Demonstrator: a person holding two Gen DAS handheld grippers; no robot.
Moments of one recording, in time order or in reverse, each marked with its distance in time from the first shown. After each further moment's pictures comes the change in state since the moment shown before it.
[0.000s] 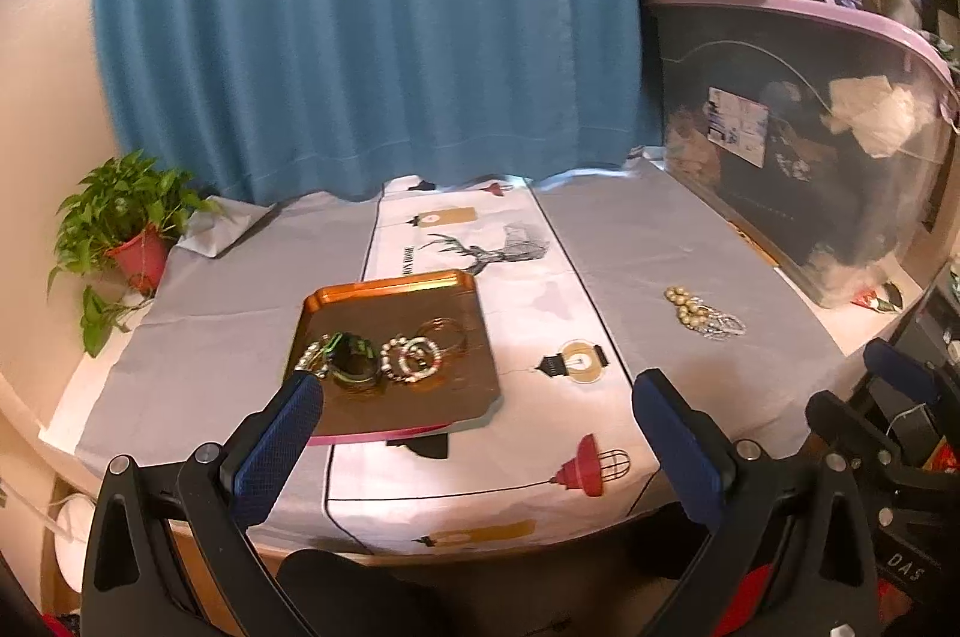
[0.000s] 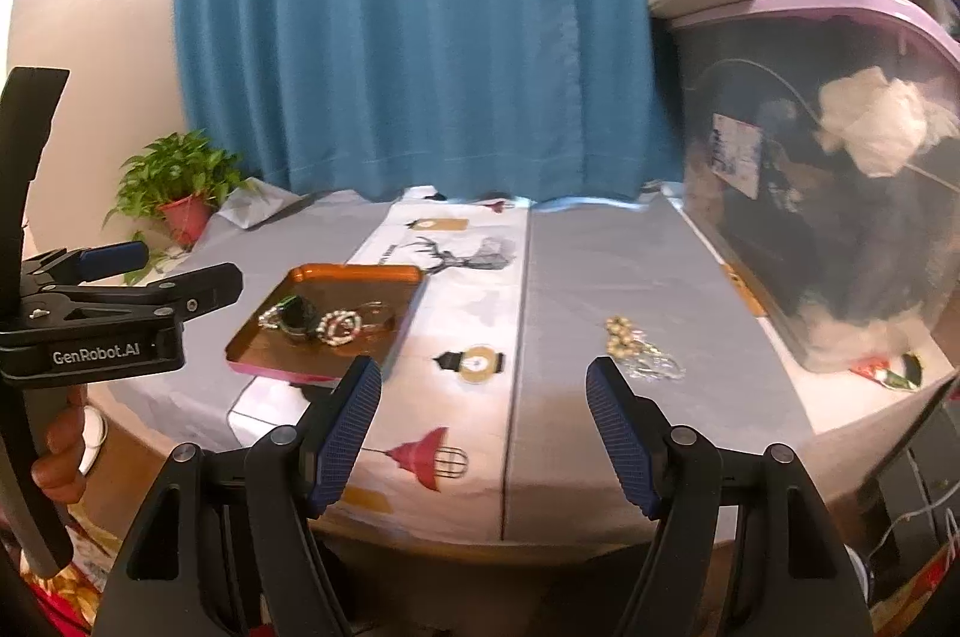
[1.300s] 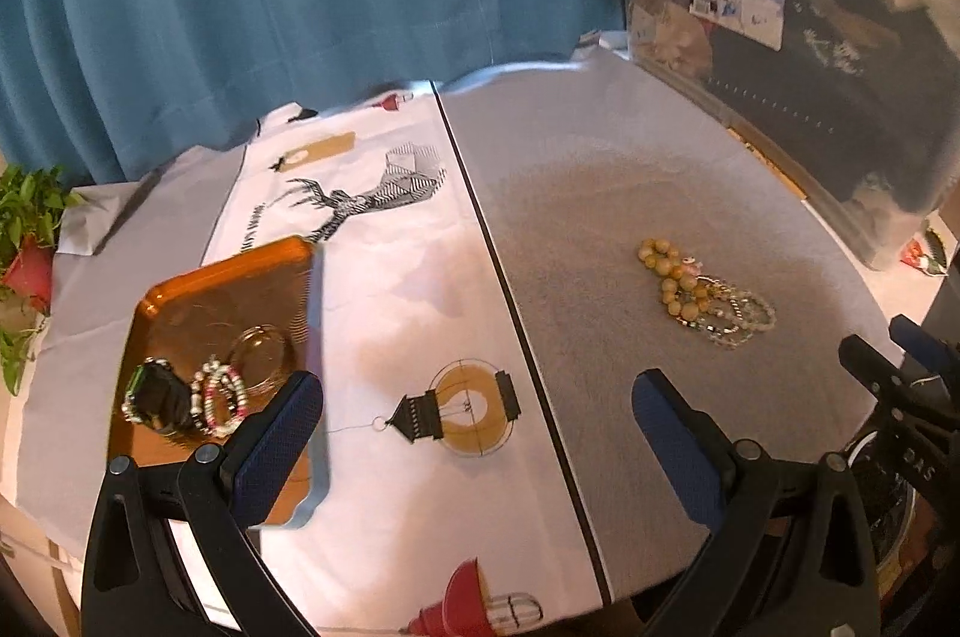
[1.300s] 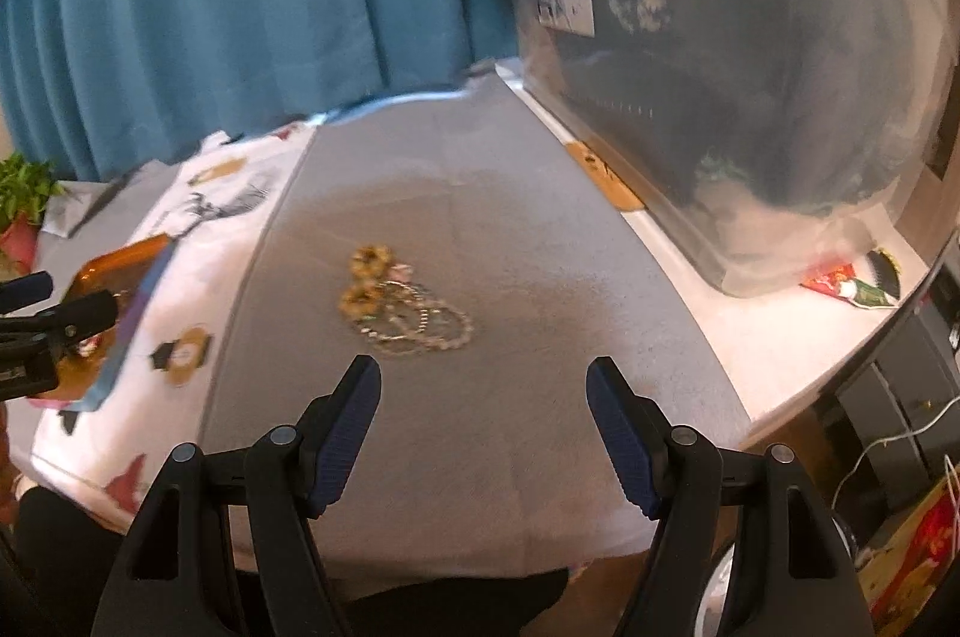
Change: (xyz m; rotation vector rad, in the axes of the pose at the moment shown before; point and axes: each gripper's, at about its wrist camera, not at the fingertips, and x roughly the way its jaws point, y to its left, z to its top) left arm 0.211 -0.117 0.025 0.087 0.236 -0.061; right arm 0.171 -0.204 -0.029 0.191 0.213 -0.236
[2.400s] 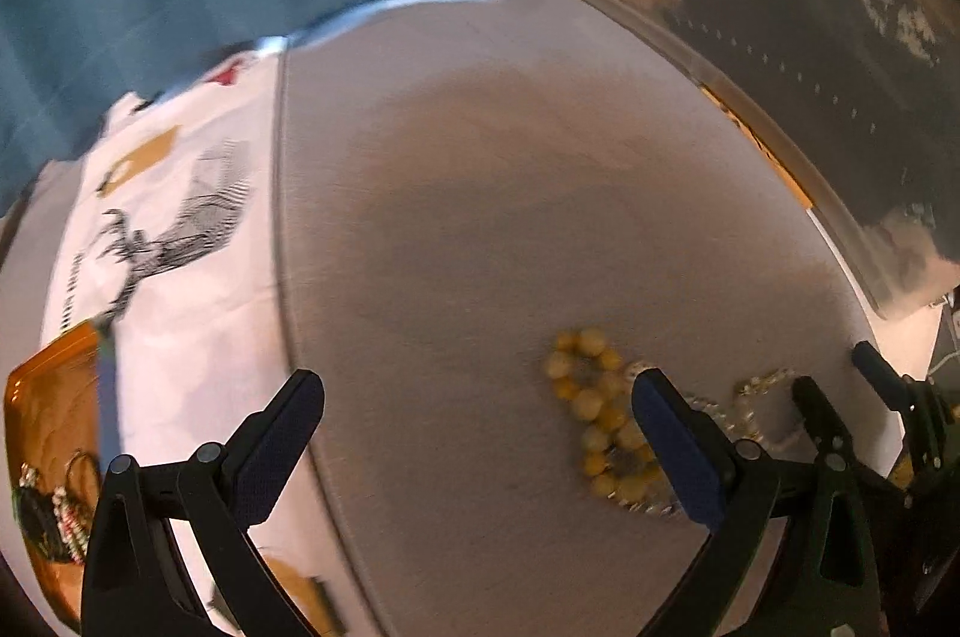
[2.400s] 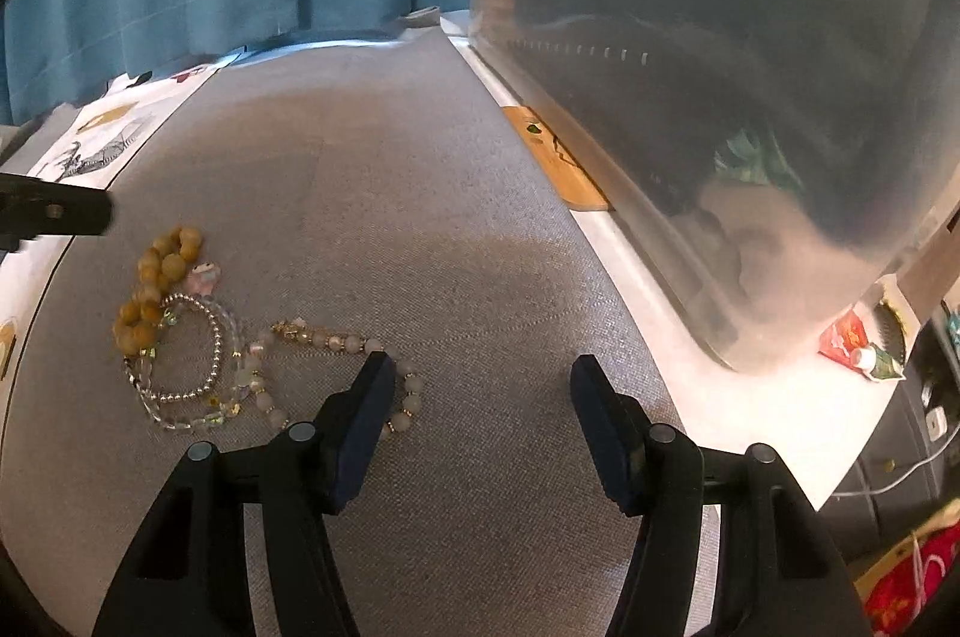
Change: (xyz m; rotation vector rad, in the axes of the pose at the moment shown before) left arm 0.135 -0.082 0.079 0.061 0.186 -0.176; right arm 0.115 -0.037 0.021 -0.100 0.042 -0.166
